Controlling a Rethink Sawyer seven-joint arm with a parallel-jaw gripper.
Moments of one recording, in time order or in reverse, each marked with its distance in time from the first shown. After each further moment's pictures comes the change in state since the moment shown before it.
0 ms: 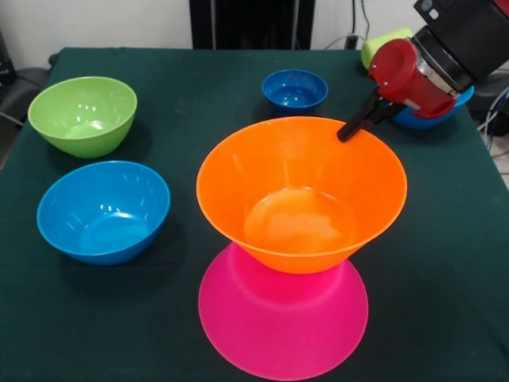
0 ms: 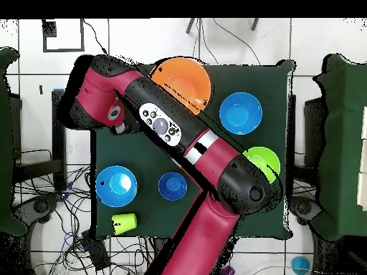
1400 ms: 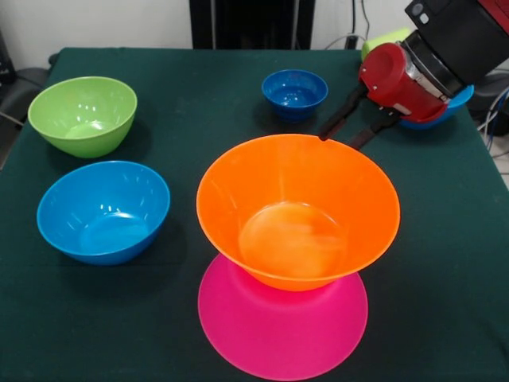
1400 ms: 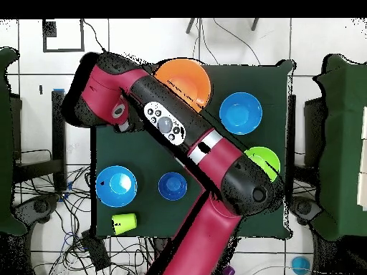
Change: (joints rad) arm -0.014 0.001 0.000 0.010 0.003 -0.007 0.000
